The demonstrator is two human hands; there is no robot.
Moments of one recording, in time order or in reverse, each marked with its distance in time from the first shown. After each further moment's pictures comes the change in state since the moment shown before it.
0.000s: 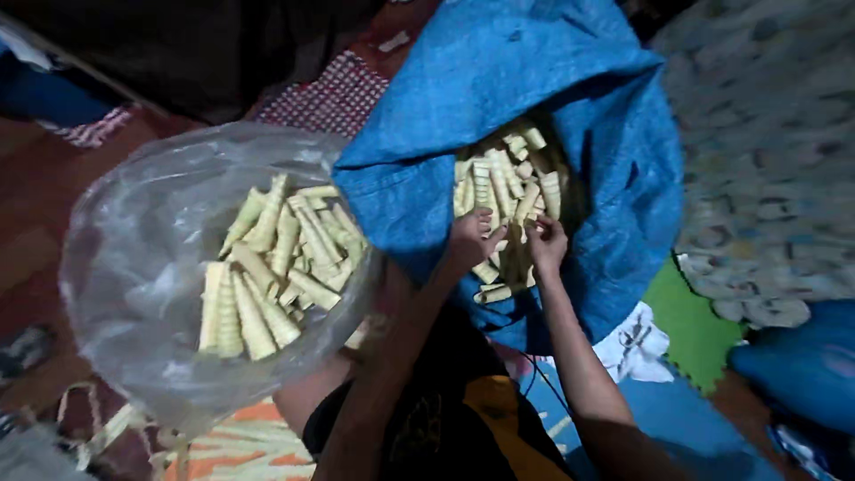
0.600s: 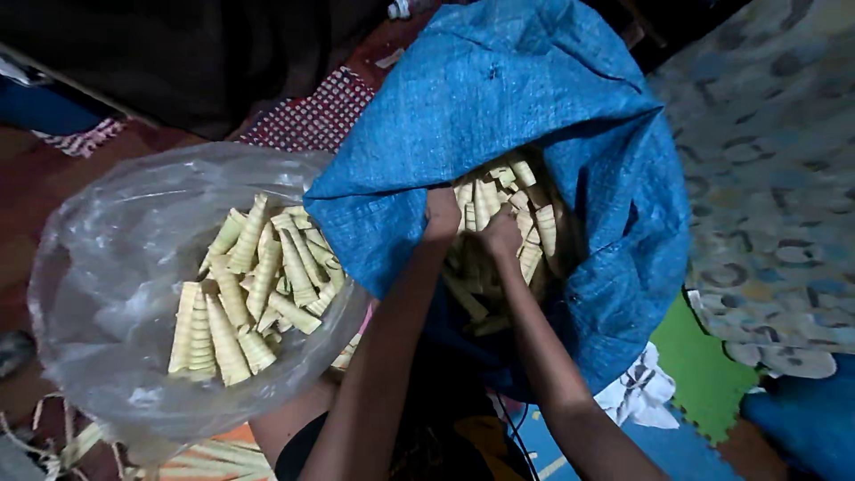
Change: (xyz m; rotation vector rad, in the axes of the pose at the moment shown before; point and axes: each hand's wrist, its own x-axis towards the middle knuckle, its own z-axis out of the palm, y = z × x) left_hand 0.145 0.027 -0.016 0.735 0.023 -0.461; right_hand 0.067 -0.082 0.075 -0.681 -0.309 0.130
